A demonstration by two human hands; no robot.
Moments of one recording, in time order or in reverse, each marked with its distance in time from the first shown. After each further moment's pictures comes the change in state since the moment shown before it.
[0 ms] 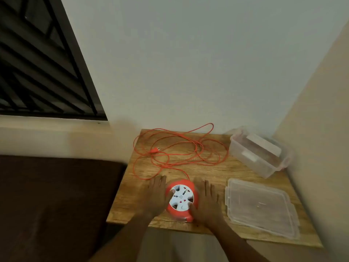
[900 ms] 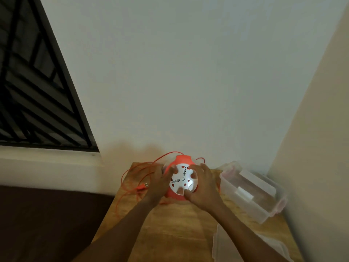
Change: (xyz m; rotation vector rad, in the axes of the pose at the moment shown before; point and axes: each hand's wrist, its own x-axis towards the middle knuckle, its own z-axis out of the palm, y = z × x) left_hand 0.125 0.099 -0.122 -1.299 0.278 -0.142; right_hand 0.105 0.005 -0.167 0.344 0.293 -0.277
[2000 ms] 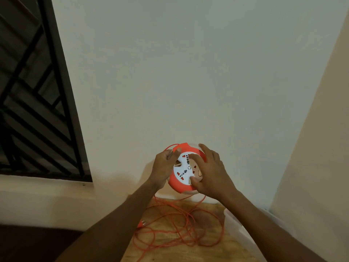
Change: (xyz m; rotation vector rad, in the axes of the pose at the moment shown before) left_hand 0.101 0.123 -0.013 -0.066 -0.042 0.224; right_hand 0.100 -0.079 -0.088 -0.477 0.200 -0.377
